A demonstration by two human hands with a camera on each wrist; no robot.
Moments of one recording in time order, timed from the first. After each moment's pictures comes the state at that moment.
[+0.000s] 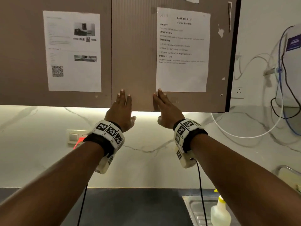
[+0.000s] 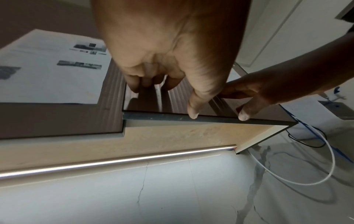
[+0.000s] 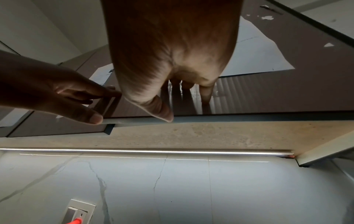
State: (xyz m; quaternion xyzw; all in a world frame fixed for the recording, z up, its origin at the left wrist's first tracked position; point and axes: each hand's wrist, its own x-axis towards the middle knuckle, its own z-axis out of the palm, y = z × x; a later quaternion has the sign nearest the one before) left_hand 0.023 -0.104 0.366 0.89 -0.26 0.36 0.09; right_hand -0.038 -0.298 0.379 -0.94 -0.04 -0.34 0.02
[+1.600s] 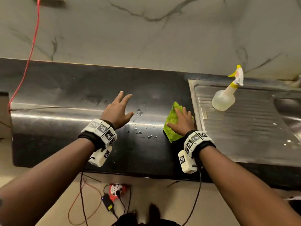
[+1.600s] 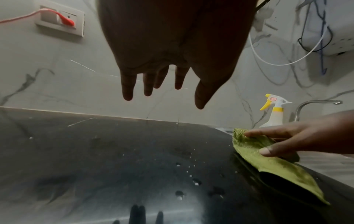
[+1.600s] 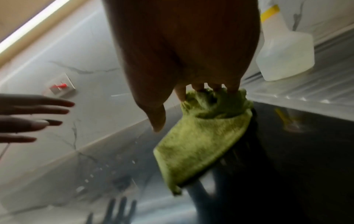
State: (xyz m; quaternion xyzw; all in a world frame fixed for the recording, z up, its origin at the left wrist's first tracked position) left_hand -0.025 -0.104 -0.025 0.96 -0.22 -0.06 0.18; right_hand -0.113 -0.361 -0.080 -0.95 0.22 0.09 0.22
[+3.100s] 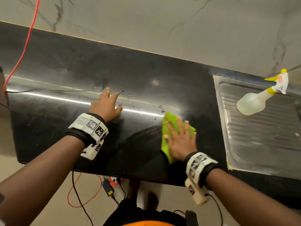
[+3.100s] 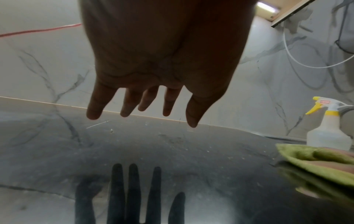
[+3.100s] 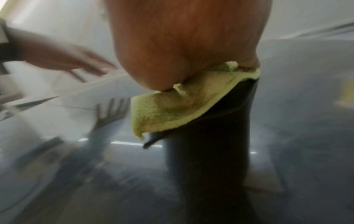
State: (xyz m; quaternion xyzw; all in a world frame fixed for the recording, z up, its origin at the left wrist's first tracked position) left_hand 0.051 0.002 -0.068 0.97 -0.12 -0.14 0.12; right_hand -0.120 -0.244 -0.109 -0.96 0.16 0.20 0.07
